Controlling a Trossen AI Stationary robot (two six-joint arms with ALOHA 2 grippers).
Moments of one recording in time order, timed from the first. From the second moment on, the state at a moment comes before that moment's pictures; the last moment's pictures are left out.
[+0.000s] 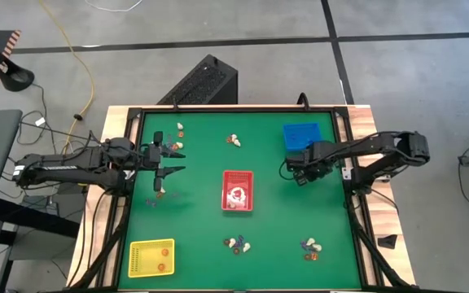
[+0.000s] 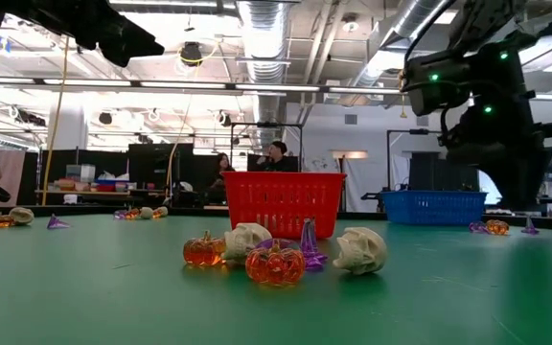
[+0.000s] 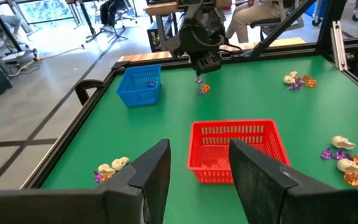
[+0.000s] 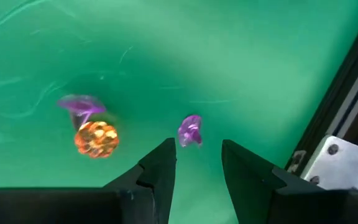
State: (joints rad) left arm 0.09 0.54 0.51 -0.13 -0.04 0.13; right arm -0.15 1.36 0.75 -1.14 0.17 1.04
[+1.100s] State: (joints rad) left arm 0.09 0.54 0.51 -0.14 -0.04 0.12; right arm -0.23 1.35 0.72 -1.05 0.14 0.90
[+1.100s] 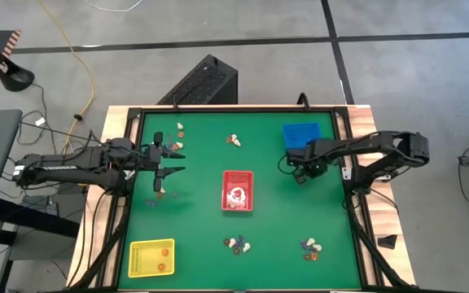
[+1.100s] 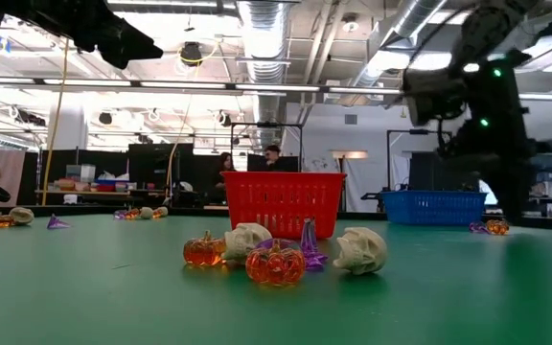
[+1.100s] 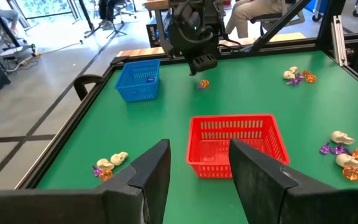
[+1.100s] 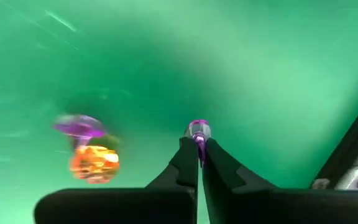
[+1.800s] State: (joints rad) left arm 0.09 0.54 0.51 -0.15 -0.04 0.13; right arm -0.51 1.38 0.99 -0.94 0.37 0.67
